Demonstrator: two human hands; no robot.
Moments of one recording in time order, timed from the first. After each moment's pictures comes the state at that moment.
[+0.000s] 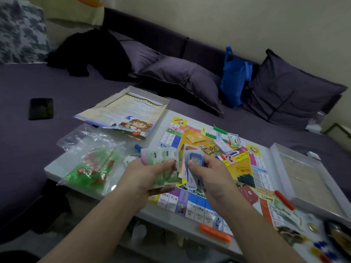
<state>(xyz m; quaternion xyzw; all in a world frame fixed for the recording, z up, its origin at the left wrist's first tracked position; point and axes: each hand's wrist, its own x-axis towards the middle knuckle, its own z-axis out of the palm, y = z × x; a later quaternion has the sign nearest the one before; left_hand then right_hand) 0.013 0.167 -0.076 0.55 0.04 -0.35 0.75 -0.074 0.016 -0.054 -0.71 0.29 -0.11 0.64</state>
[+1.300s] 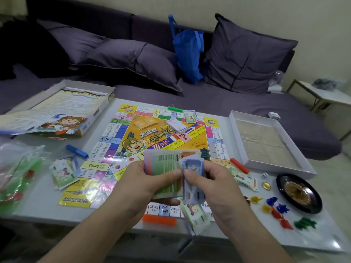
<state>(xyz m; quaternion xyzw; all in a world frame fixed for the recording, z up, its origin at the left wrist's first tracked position) -0.085 0.050 -0.075 0.56 -0.18 -0.42 0.70 -0.212 -0.083 -0.073 -0.67 0.30 -0.21 0.65</state>
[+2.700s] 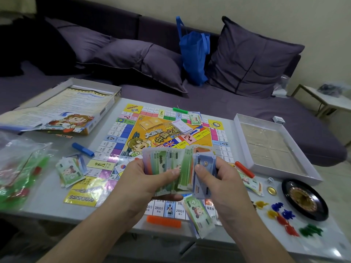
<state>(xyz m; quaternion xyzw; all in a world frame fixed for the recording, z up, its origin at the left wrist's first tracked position) -0.076 0.059 -0.073 0.53 -0.16 -0.42 0.72 -0.205 -0.078 -0.067 -0.68 0.29 -0.24 0.63</state>
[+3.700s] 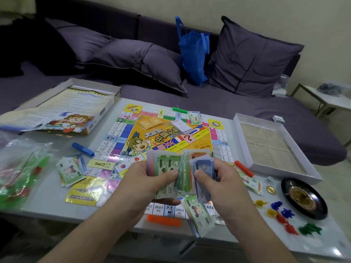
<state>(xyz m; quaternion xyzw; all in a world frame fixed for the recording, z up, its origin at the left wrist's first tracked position) -0.079 0.059 -0.076 0.56 -0.17 -0.42 0.69 -0.209 -0.089 -0.077 -0.74 0.29 -0.23 0.56</state>
